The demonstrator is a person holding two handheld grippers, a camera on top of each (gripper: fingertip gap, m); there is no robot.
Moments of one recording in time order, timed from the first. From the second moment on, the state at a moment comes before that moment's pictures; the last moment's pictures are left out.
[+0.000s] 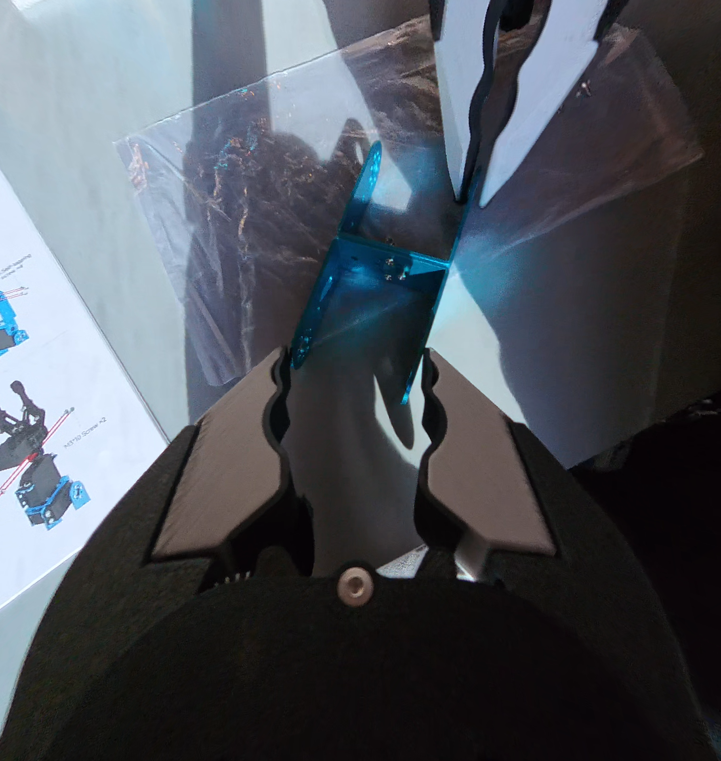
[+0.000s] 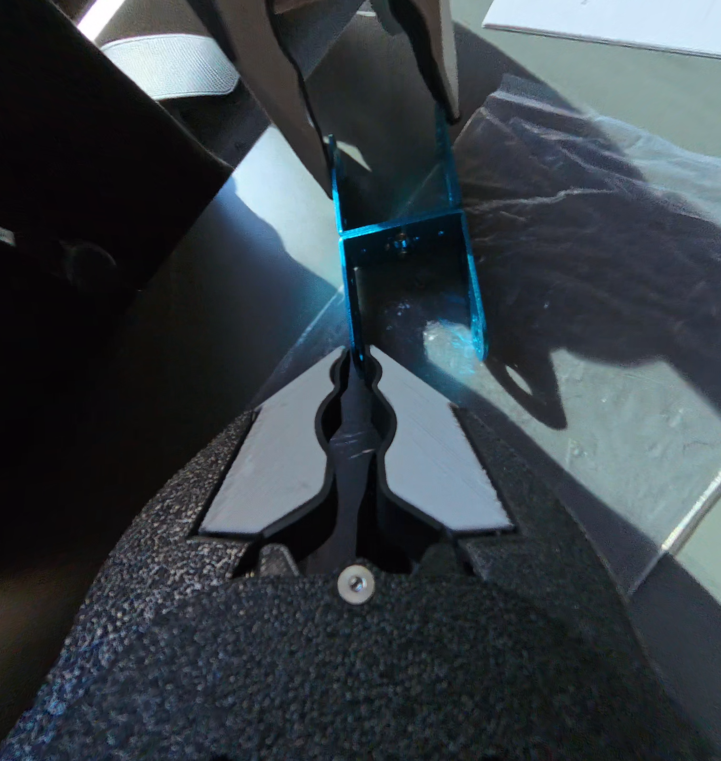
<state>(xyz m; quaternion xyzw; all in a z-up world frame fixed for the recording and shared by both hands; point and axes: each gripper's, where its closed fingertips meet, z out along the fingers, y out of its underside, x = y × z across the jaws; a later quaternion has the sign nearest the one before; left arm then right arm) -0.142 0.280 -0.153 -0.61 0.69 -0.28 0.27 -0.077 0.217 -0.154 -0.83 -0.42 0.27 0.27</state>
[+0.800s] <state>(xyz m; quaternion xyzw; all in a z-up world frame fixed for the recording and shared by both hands) -0.150 0.292 -0.143 -0.60 0.66 -0.32 0.32 -0.090 0.262 -0.162 -0.85 -0.47 0.14 0.19</state>
